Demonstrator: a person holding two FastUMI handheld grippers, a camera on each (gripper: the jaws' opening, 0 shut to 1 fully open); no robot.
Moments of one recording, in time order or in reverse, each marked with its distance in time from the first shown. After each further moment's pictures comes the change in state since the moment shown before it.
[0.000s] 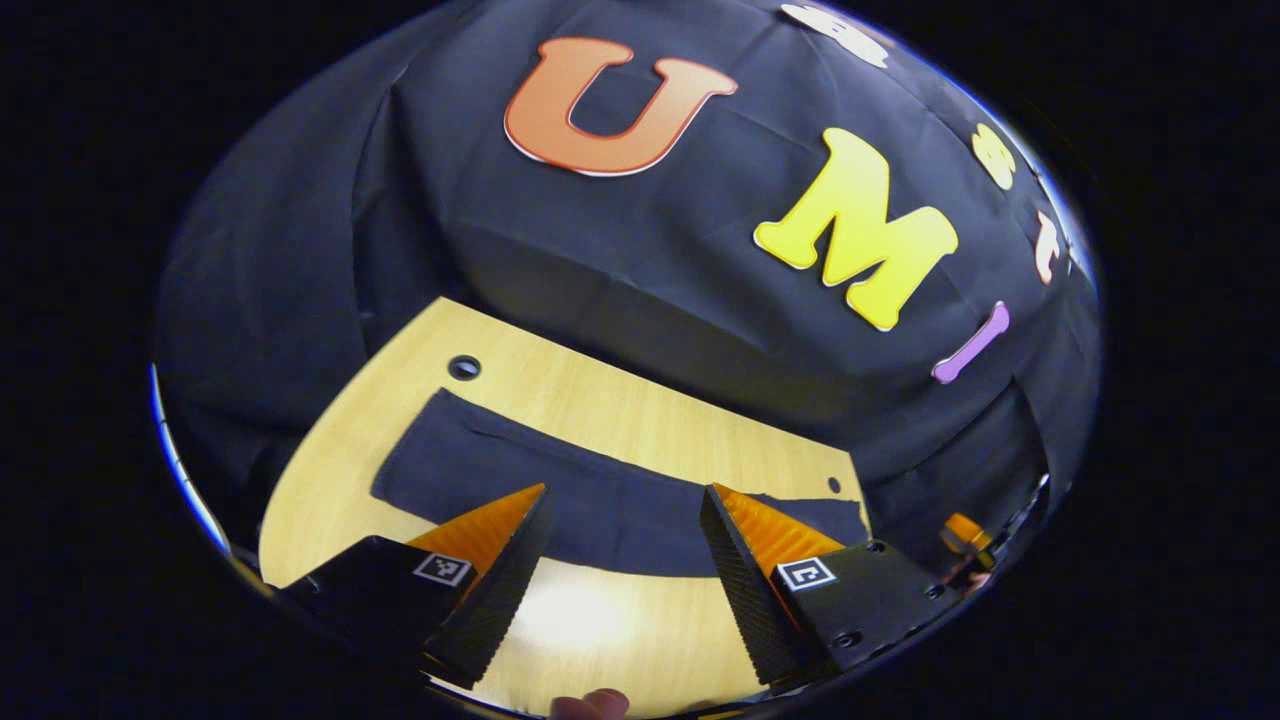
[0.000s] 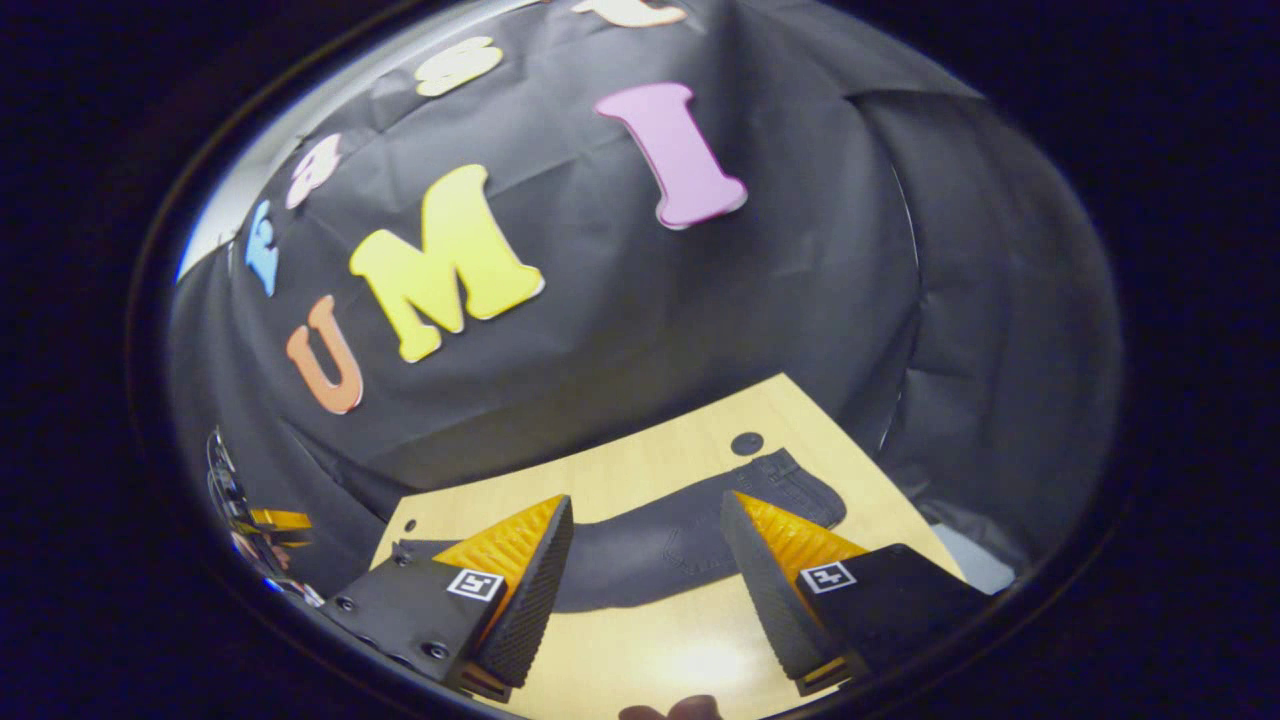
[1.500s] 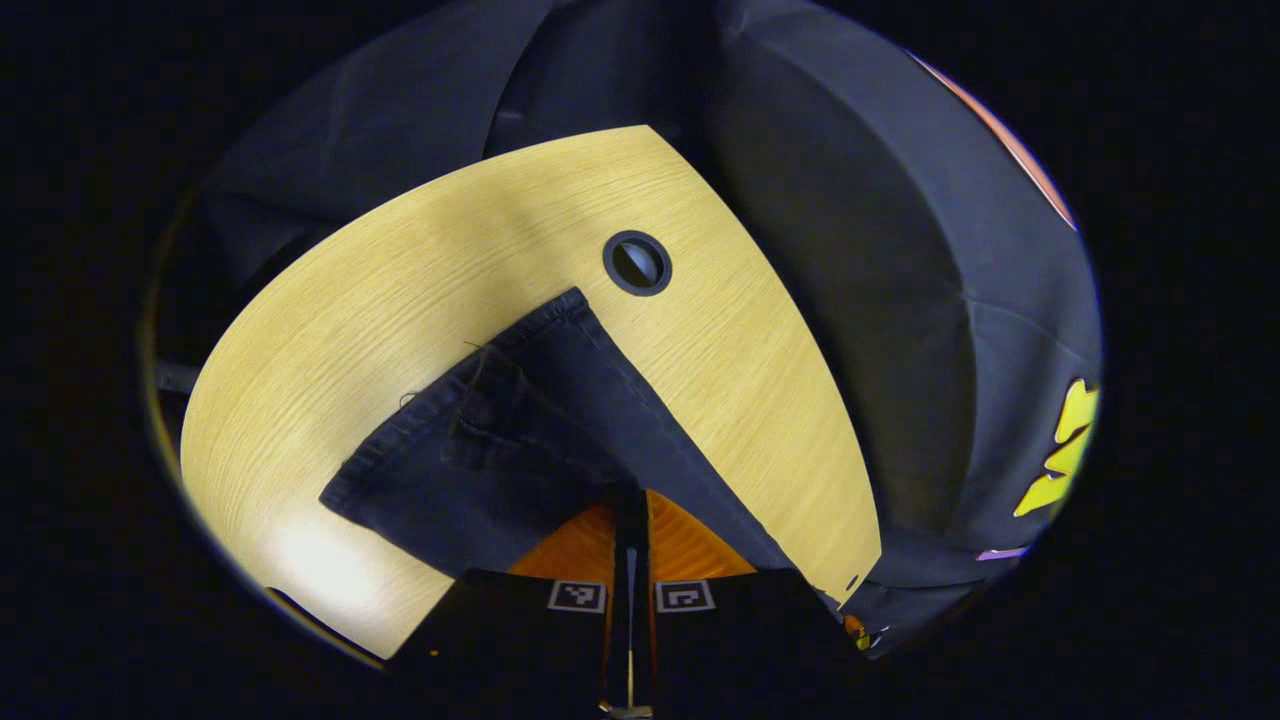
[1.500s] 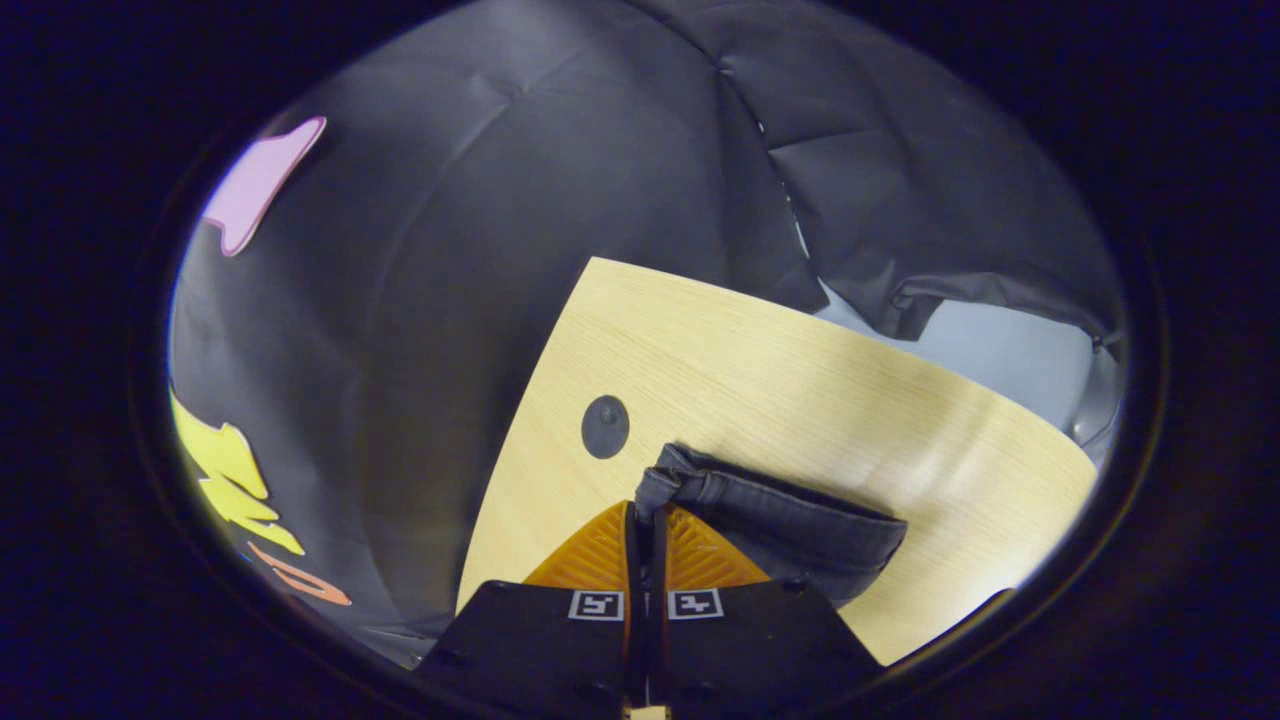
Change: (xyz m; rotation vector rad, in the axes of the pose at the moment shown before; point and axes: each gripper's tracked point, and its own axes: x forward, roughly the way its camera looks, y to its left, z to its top) left arm 0.230 0.183 -0.075 -0.652 0.436 0.220; right arm 0.254 -0.164 -0.052 0.744 0.327 -0.240
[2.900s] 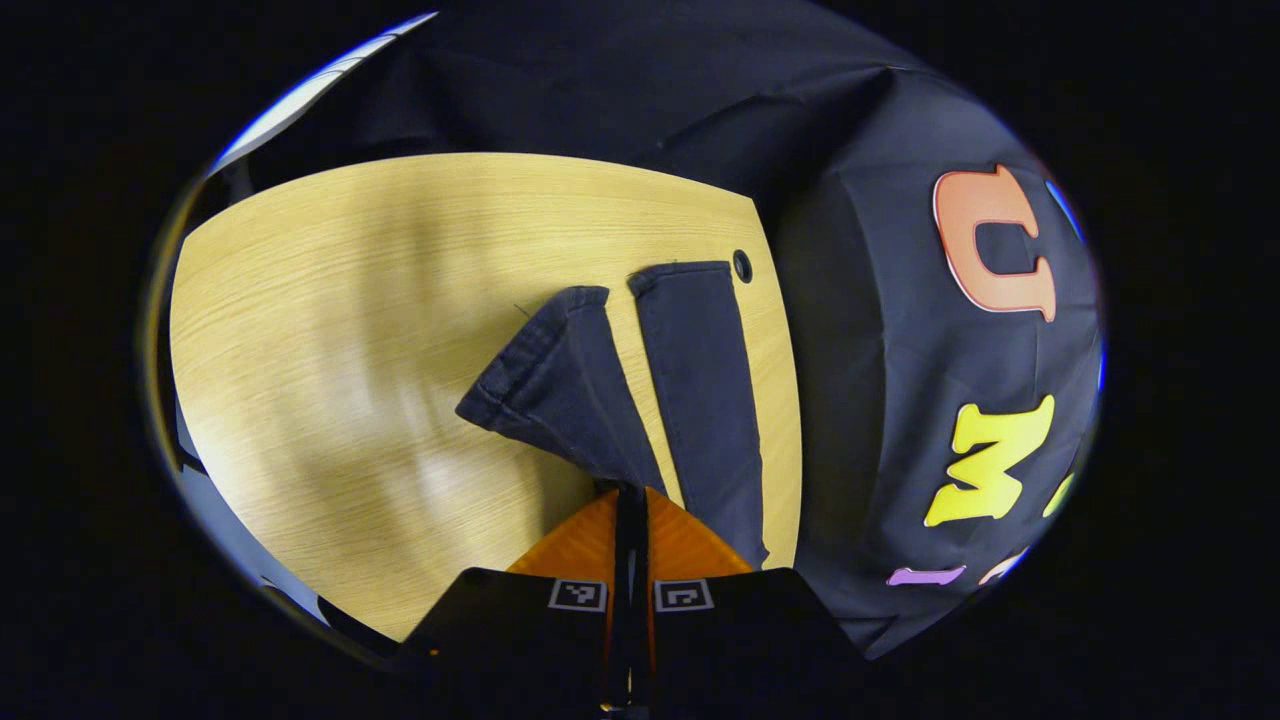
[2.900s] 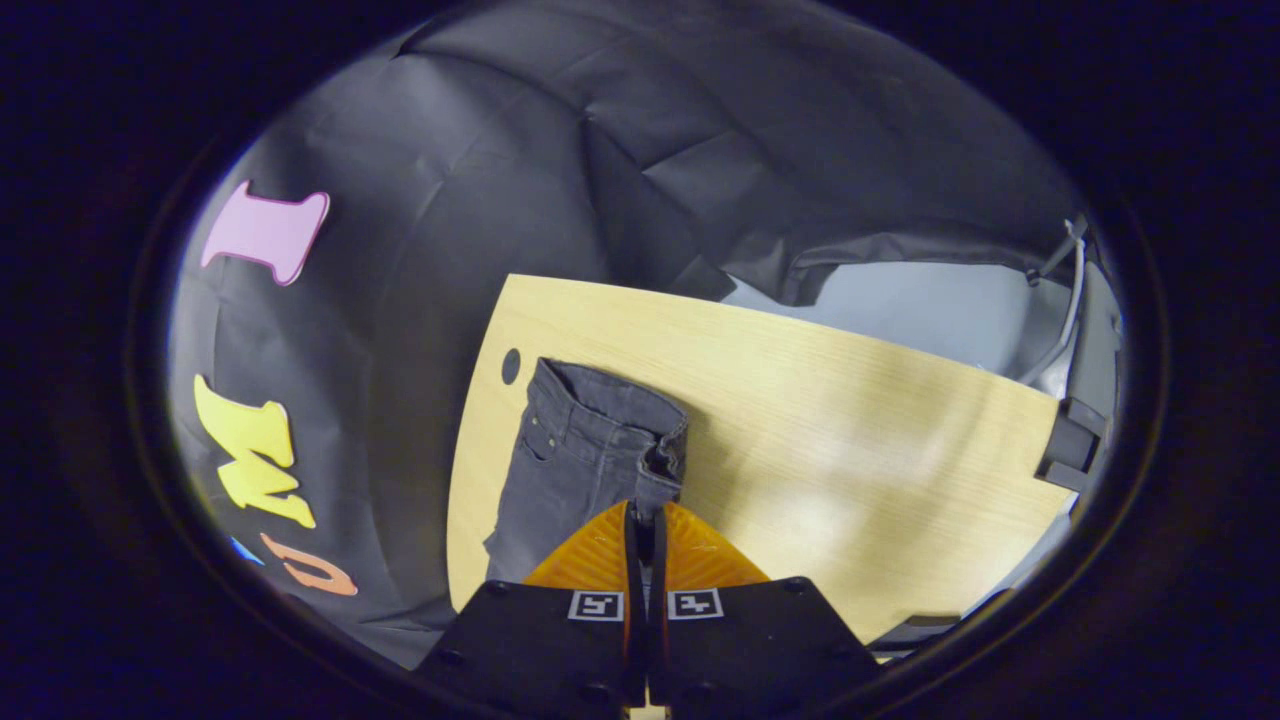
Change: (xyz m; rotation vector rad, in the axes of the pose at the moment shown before) left arm -0.137 0.104 -0.141 -0.318 -0.157 -0.245; right arm -0.177 -0.121 -0.082 0.141 -0.037 -0.058
